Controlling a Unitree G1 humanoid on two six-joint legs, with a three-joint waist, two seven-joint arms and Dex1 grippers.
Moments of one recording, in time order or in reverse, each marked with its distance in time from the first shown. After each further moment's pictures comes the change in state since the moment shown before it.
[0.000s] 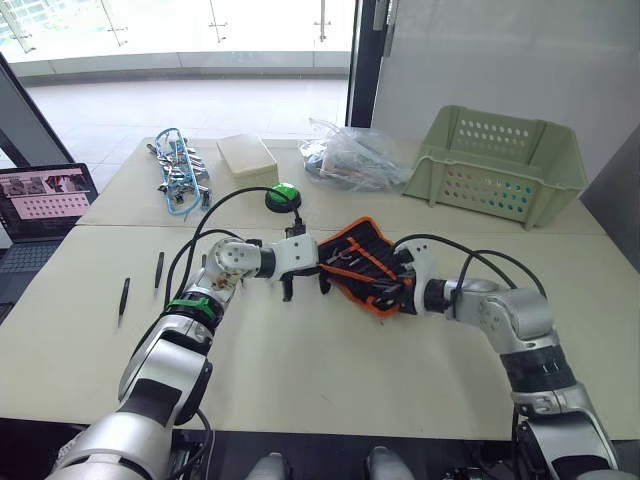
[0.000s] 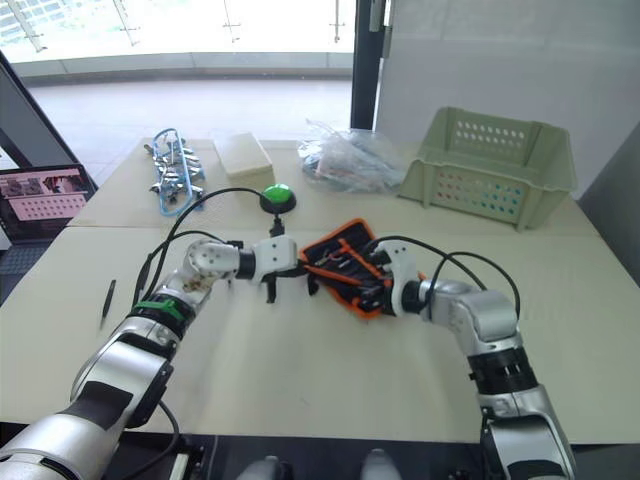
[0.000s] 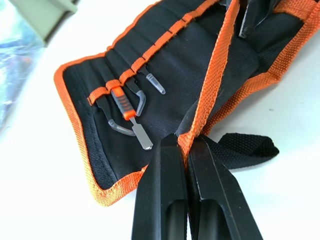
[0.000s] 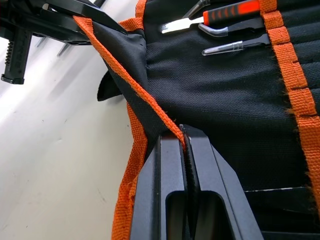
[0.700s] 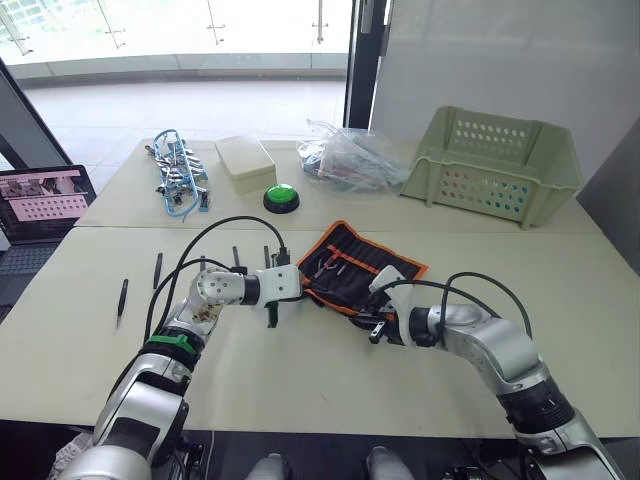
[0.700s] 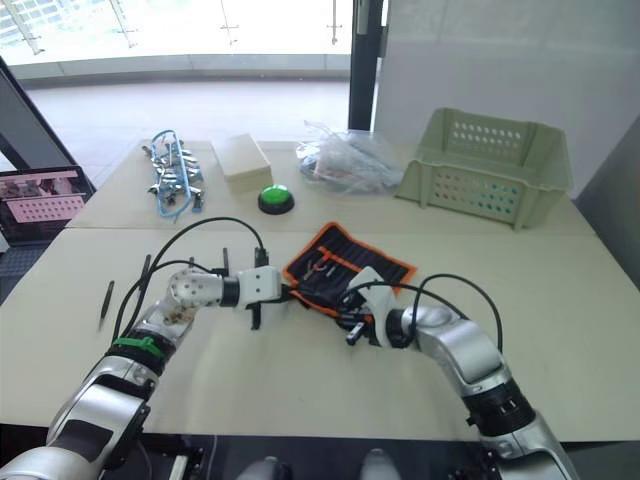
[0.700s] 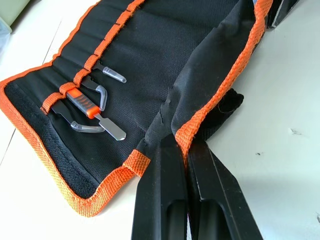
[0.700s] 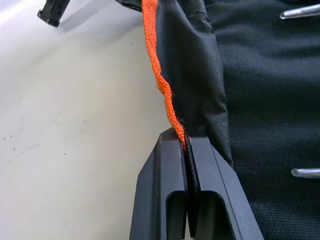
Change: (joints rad) left arm 0.221 0.085 0.005 -0.222 0.001 -0.007 -0.051; right arm 0.178 -0.024 0.200 -0.255 -0.170 -0.129 0.064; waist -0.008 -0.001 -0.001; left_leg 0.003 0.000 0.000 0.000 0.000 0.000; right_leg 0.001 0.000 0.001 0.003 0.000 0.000
